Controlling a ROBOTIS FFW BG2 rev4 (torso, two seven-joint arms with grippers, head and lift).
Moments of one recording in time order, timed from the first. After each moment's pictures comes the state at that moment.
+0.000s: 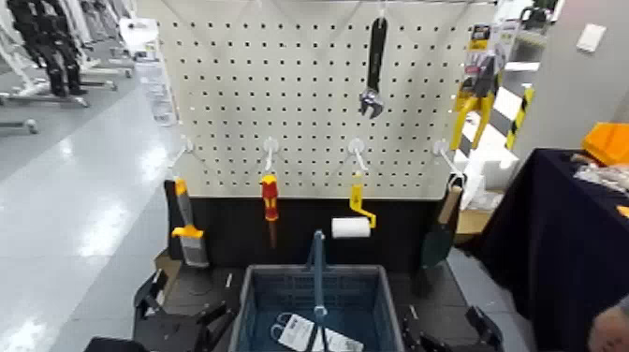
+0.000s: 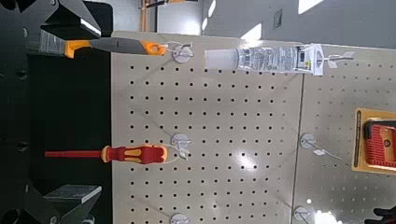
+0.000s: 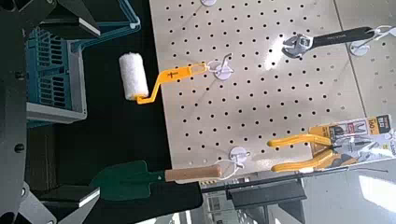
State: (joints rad) left arm 0.36 0.03 -0.07 -1.85 0.03 -0.33 -0.02; right arm 0.47 -0.09 0.12 -1.95 -0.19 -0.16 0.00
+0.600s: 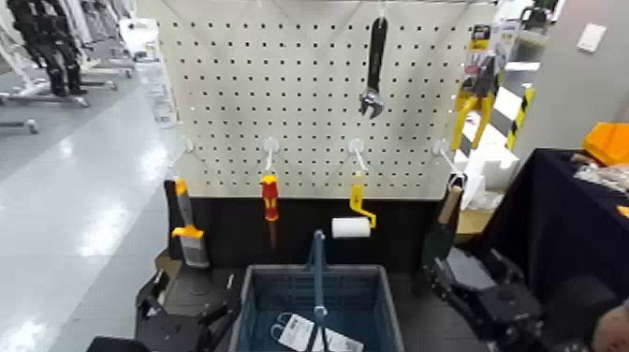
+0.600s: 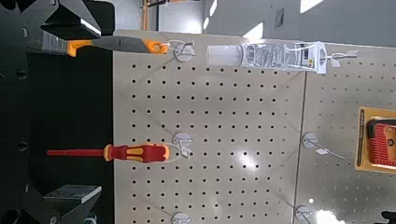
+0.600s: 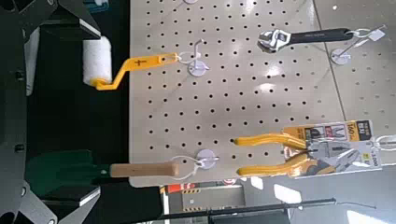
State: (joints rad) left arm 0.36 0.03 -0.08 -1.85 0.03 -0.32 -0.02; right arm 0.30 -0.08 -0.07 -1.96 -0.20 0.01 0.27
